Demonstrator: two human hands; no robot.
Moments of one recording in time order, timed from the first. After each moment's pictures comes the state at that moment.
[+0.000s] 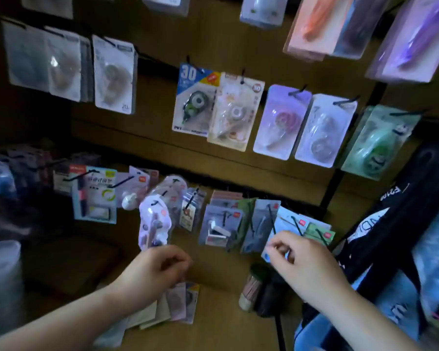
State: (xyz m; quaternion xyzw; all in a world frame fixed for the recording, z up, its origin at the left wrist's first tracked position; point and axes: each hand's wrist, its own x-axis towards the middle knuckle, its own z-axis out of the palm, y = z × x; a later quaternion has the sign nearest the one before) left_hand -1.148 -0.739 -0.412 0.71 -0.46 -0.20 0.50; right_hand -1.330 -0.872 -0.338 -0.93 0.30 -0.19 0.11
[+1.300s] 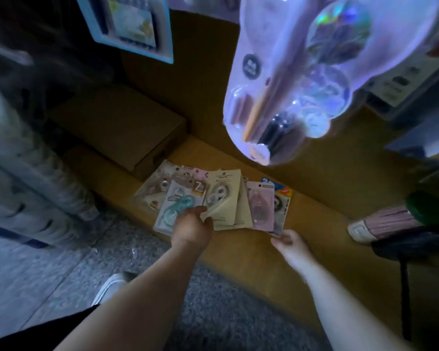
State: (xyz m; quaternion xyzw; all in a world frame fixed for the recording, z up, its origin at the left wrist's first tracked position) left_hand -1.000 -0.834 -0.752 0.90 -0.07 -0.29 0.33; right_hand -1.119 -0.981 -0.733 -0.71 0.51 0.11 0.47
